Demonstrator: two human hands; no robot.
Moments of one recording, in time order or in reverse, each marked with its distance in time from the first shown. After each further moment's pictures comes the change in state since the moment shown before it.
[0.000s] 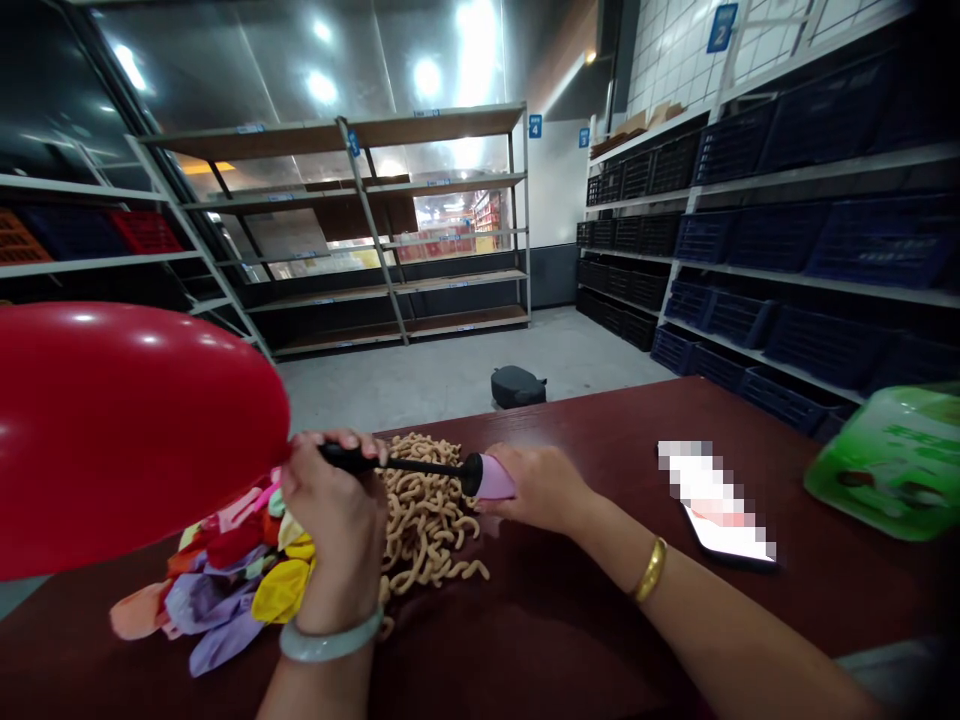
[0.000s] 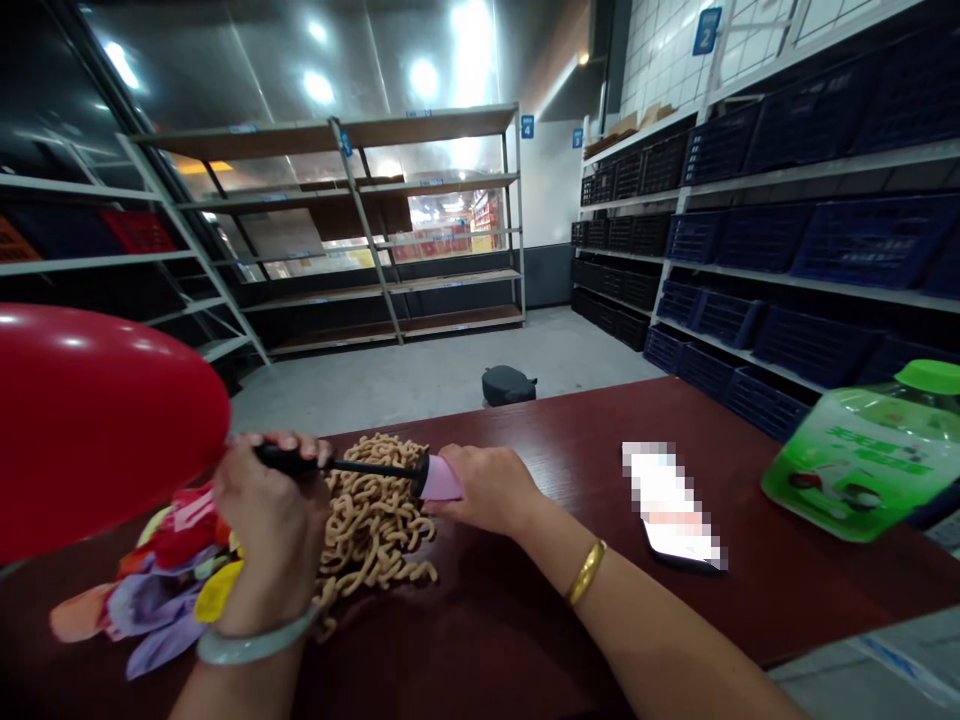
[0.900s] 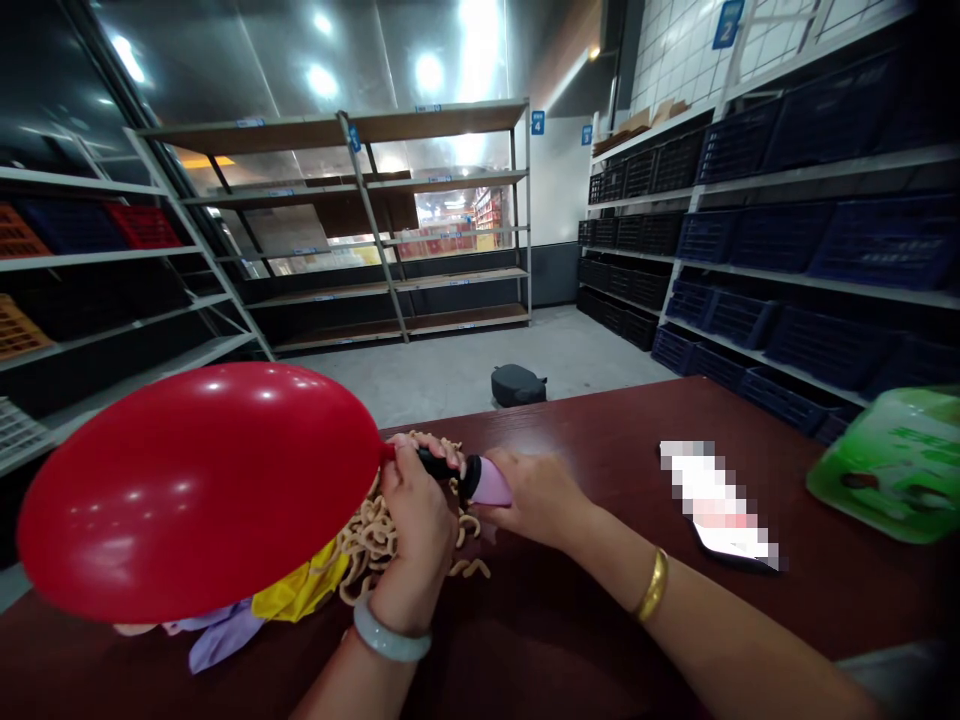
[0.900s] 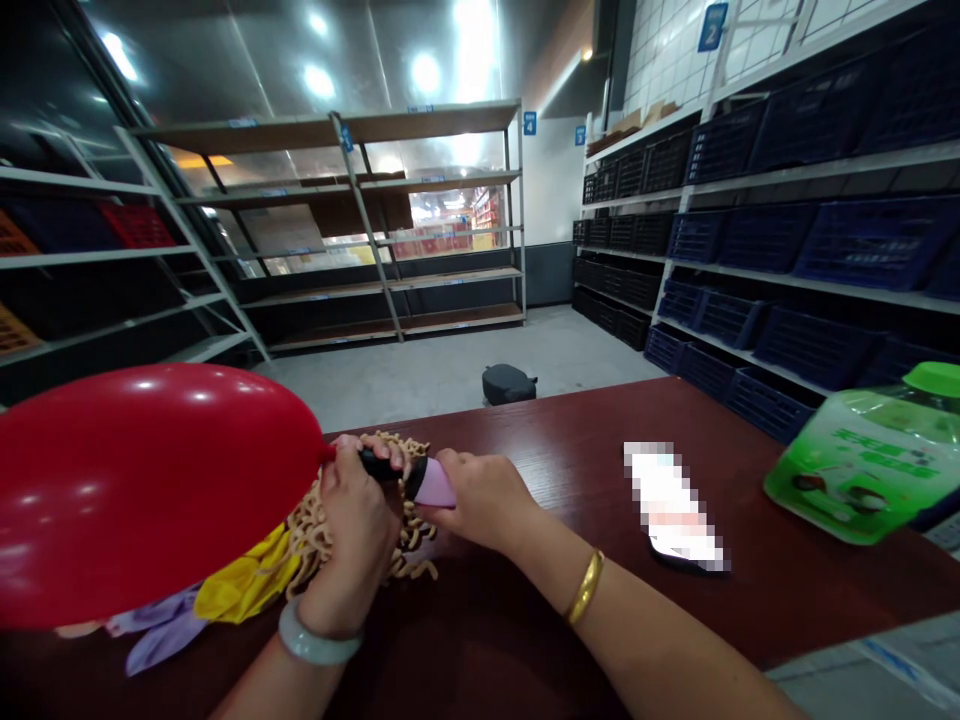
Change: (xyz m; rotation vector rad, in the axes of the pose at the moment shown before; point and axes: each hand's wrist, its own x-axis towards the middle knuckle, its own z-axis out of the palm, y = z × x) left_hand -0.056 -0.041 0.022 -0.031 -0.123 -0.233; right_hand -0.004 -0.016 0.005 0.009 0.017 0.032
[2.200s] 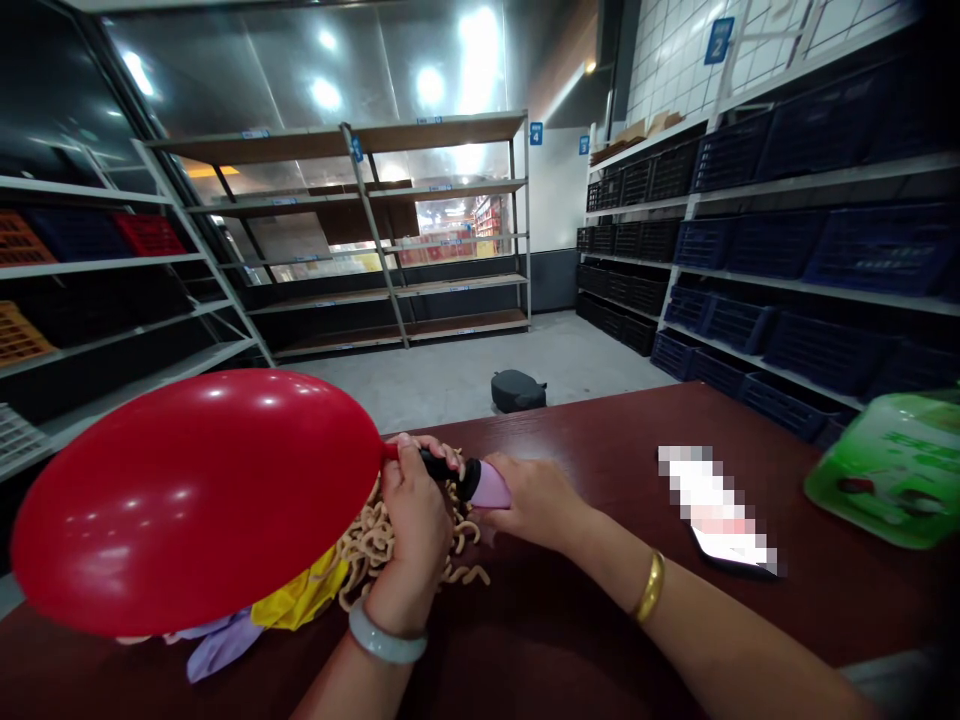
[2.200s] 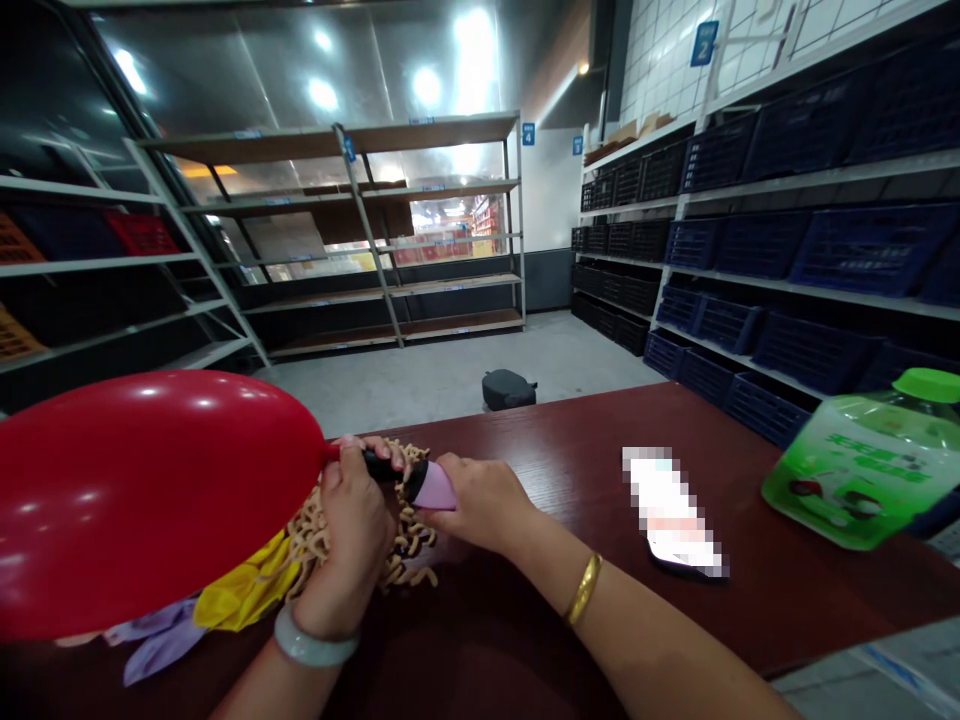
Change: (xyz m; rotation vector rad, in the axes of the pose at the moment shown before) left_hand 0.005 0.000 -0.003 0.037 -0.036 0.023; right_hand 0.002 0.005 0.004 0.056 0.011 -0.001
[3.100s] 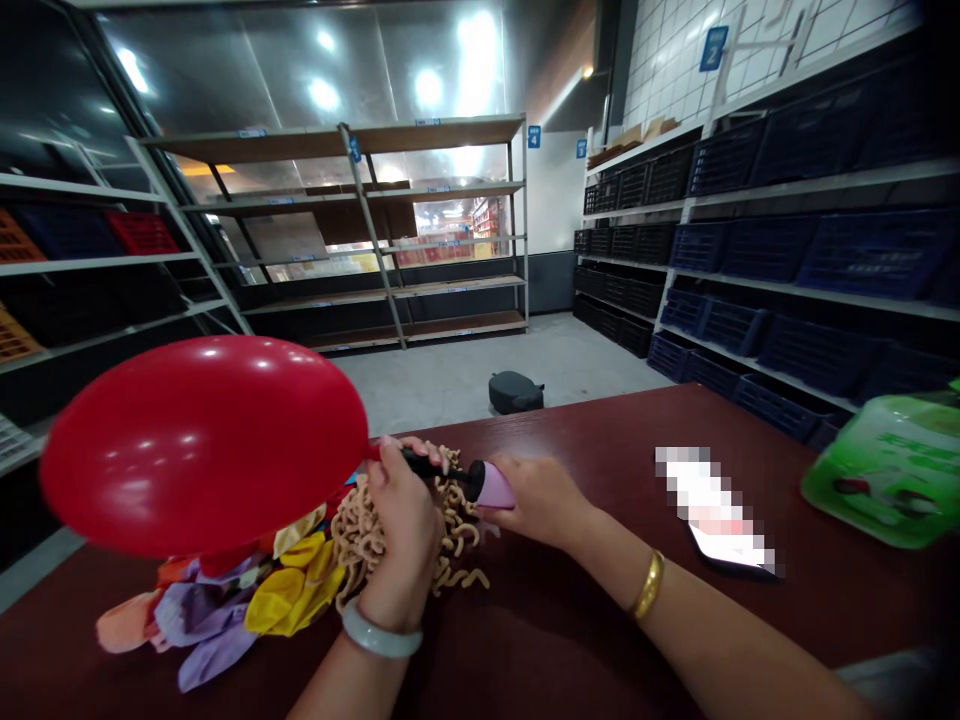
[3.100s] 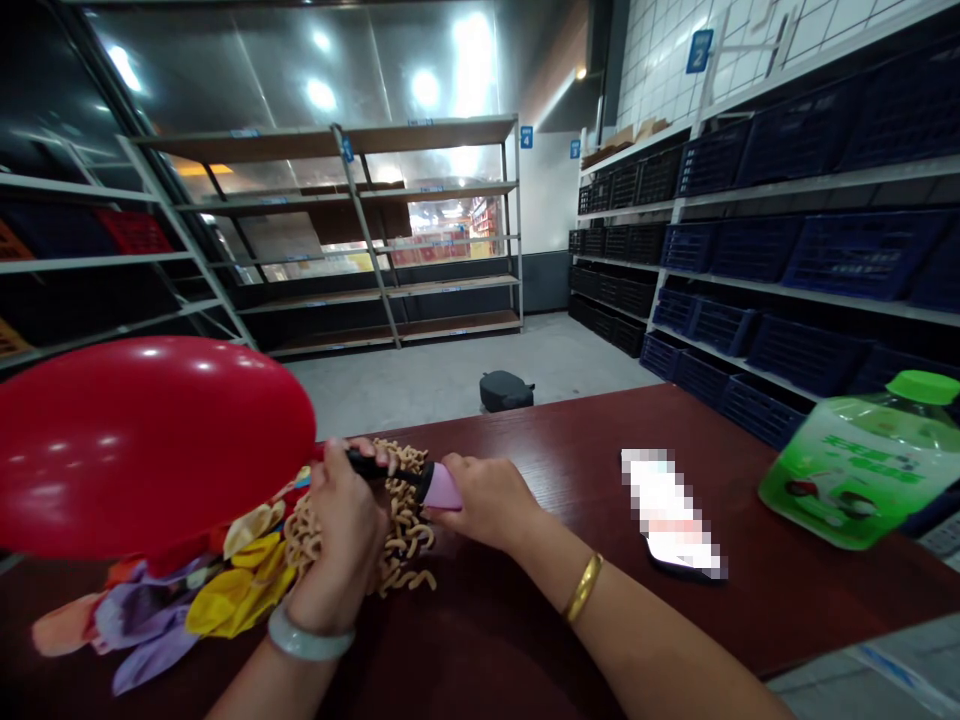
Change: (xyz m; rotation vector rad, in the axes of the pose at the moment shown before) left_hand 0.016 -0.006 -0.009 -0.014 0.114 0.042; right_hand 0.001 0.006 0.003 -0.101 0.000 -0.008
